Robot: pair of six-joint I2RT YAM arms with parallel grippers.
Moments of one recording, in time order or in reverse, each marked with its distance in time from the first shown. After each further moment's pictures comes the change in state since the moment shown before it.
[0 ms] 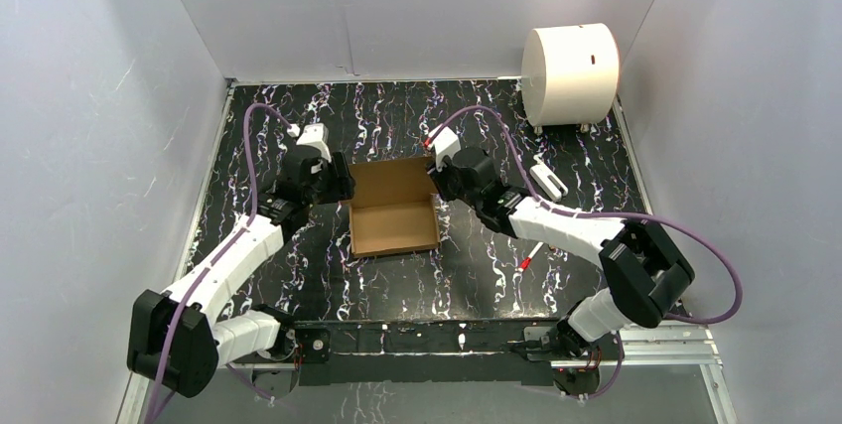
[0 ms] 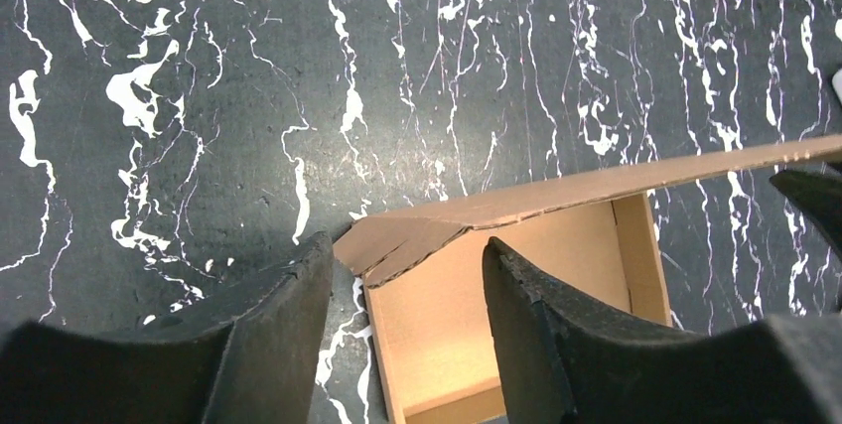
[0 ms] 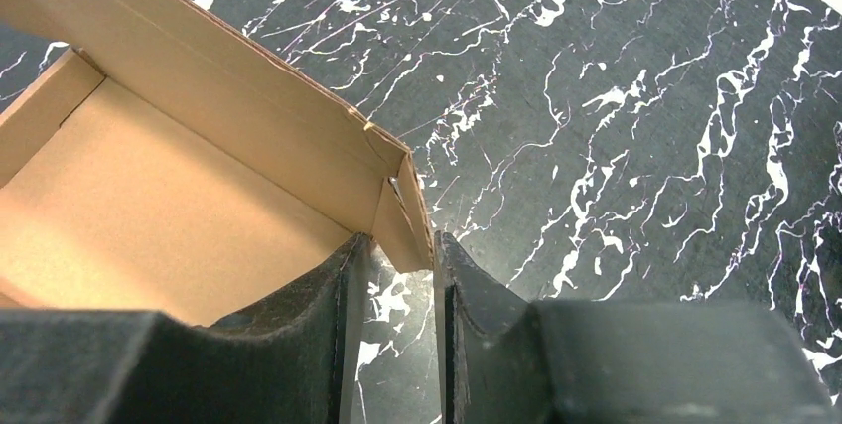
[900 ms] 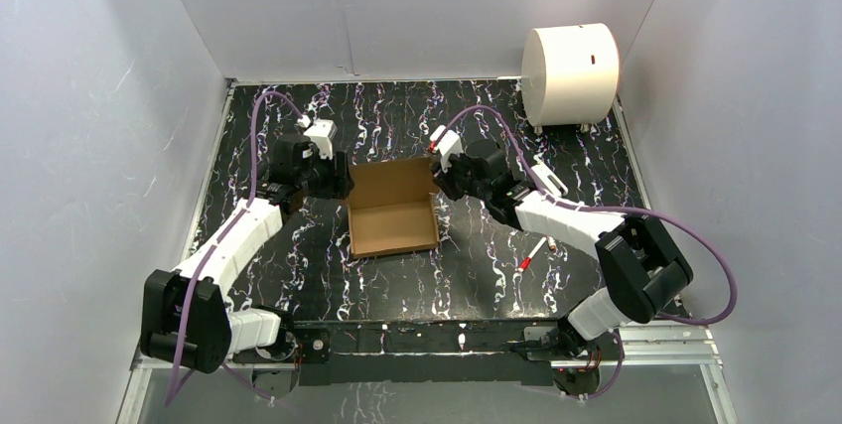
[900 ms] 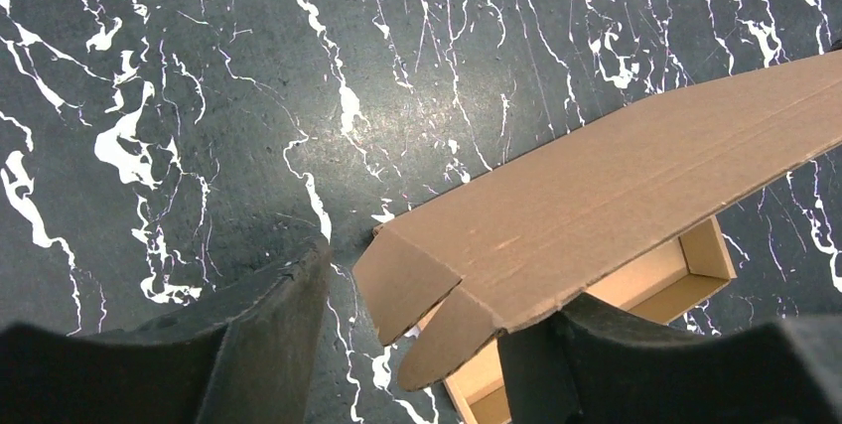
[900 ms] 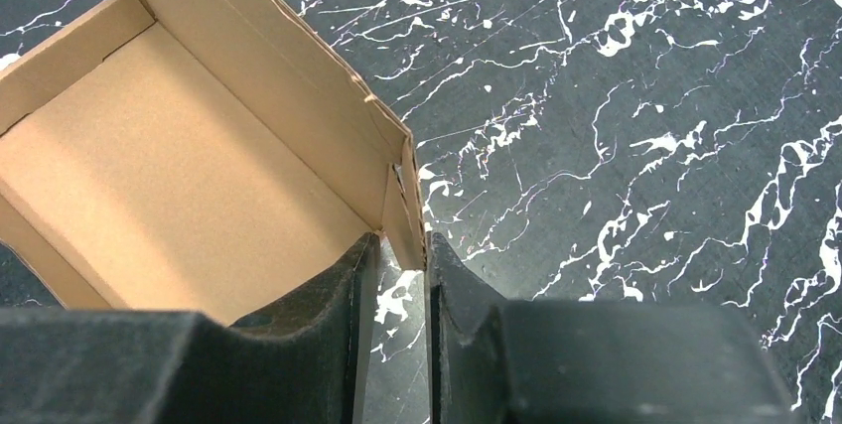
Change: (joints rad) left arm 0.125 0.100 0.064 -0.043 0.269 0.274; right arm -0.111 0.011 -0.017 0.019 -0.312 -0.131
